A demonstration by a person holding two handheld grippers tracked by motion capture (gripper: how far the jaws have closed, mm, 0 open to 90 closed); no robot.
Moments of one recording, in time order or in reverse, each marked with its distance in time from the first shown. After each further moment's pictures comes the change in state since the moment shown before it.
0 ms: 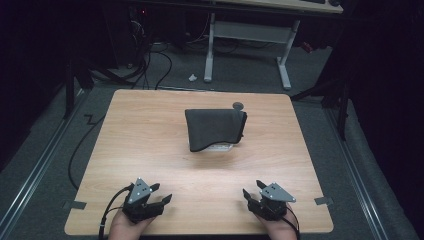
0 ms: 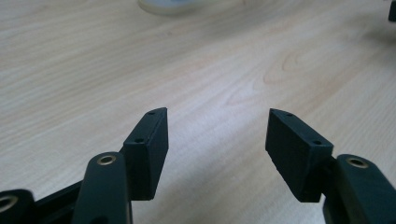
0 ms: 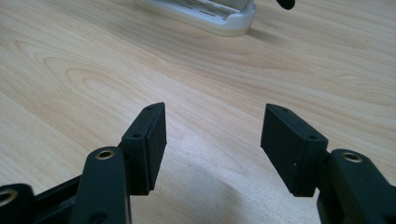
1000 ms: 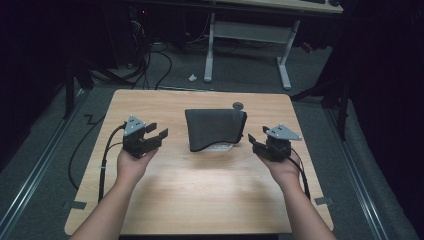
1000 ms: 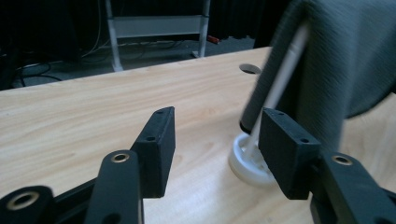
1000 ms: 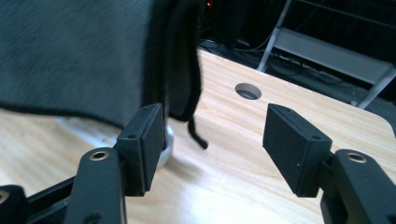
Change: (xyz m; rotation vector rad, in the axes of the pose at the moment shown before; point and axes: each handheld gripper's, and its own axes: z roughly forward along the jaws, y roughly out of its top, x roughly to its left) left arm 0.076 0.123 0.033 -0.203 0.120 -0.028; right arm -0.077 0.122 0.044 -0.114 -0.060 -0.024
